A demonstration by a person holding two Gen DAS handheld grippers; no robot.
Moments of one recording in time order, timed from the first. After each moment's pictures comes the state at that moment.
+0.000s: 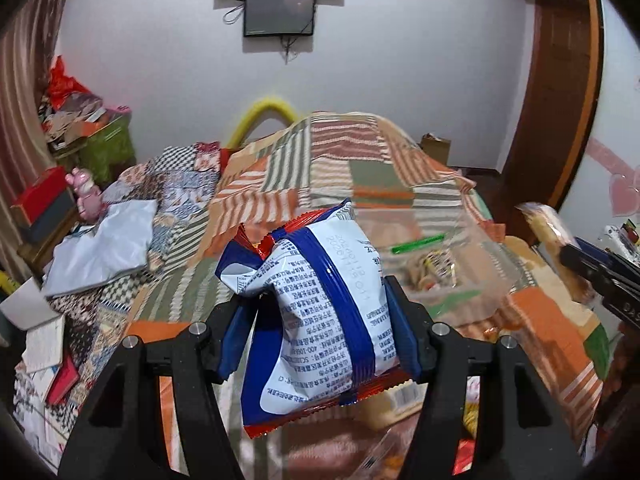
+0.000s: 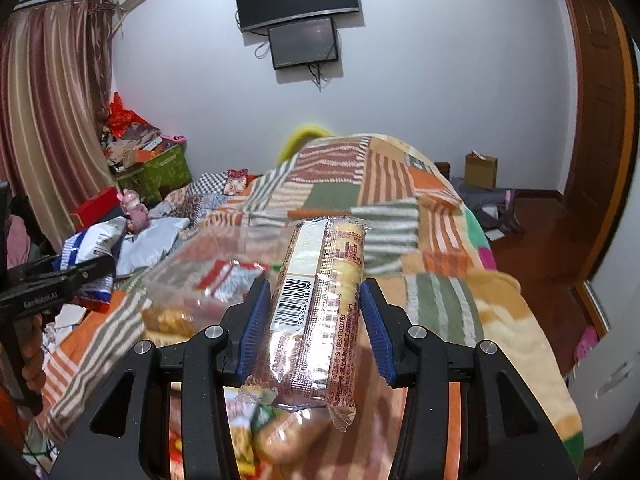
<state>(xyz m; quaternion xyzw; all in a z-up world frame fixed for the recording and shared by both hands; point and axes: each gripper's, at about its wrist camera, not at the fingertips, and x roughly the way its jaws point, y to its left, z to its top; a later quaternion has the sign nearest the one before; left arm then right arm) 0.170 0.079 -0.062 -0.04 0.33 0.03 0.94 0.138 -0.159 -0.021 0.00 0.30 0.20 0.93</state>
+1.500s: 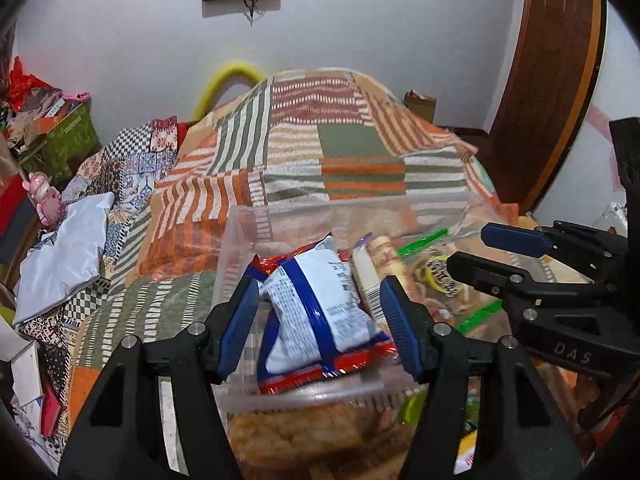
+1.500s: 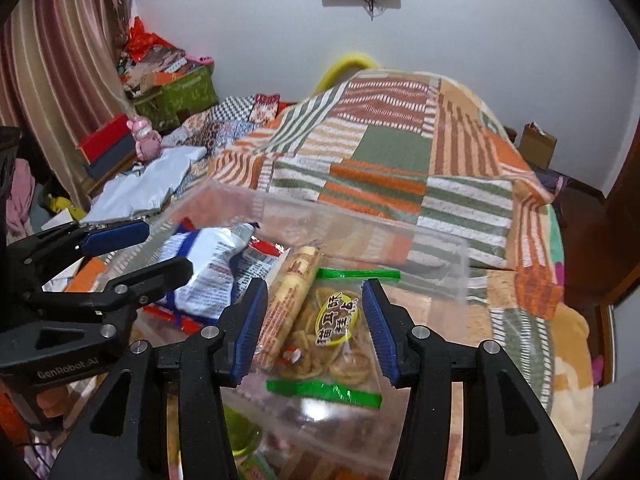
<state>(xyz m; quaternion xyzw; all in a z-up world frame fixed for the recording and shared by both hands) 0.270 0.057 -0.102 -0.02 0.39 -0.01 0.92 0.223 -0.092 -0.056 -0.06 0.41 0.26 0.87</state>
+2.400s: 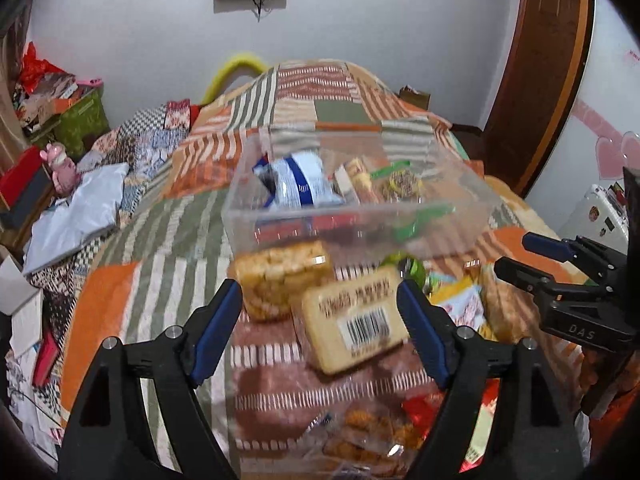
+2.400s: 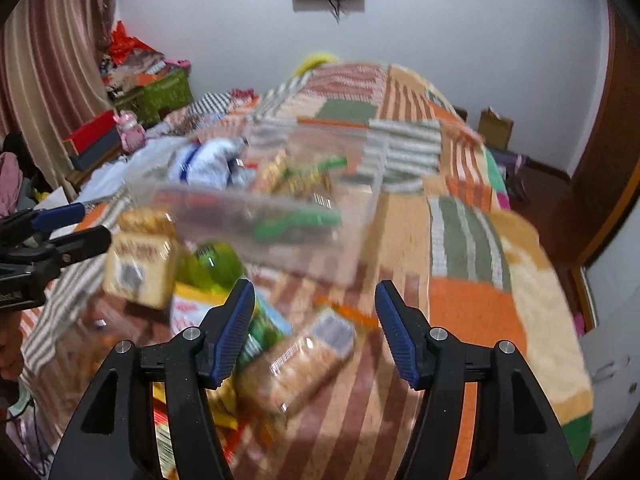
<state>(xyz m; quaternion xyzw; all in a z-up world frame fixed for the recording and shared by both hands) 0.153 0.044 -0.114 -0.03 0.41 -0.01 0.91 0.126 -0.151 -0.092 -0.07 0.42 0.20 0.88</state>
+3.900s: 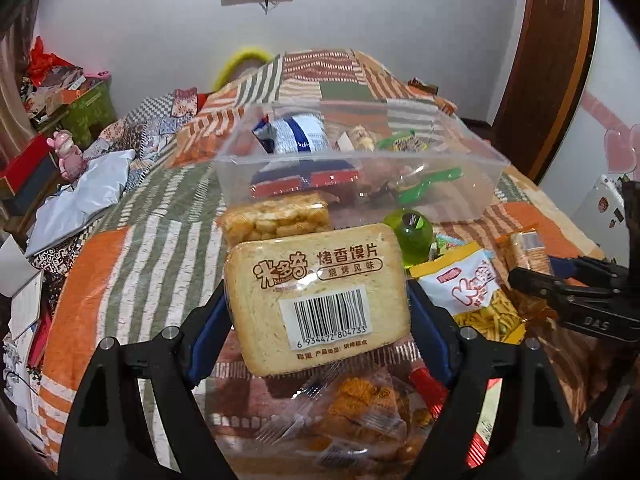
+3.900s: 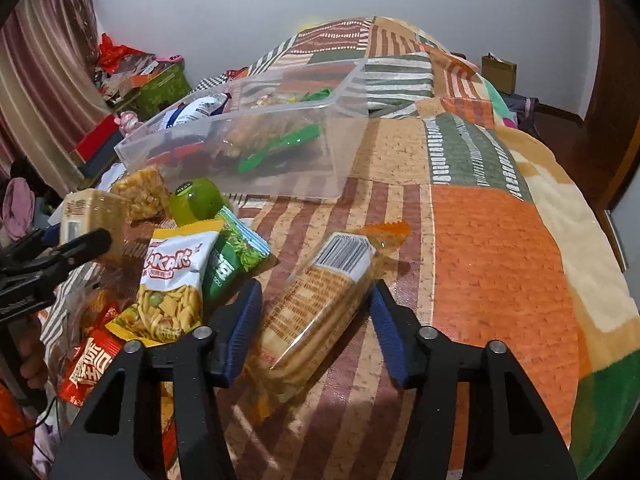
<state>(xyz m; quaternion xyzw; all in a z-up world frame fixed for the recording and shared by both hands) 0.132 0.035 -0.138 -0.03 0.40 0.01 0.92 0.109 -0.180 -0.120 0.00 0.46 0.22 0.86</state>
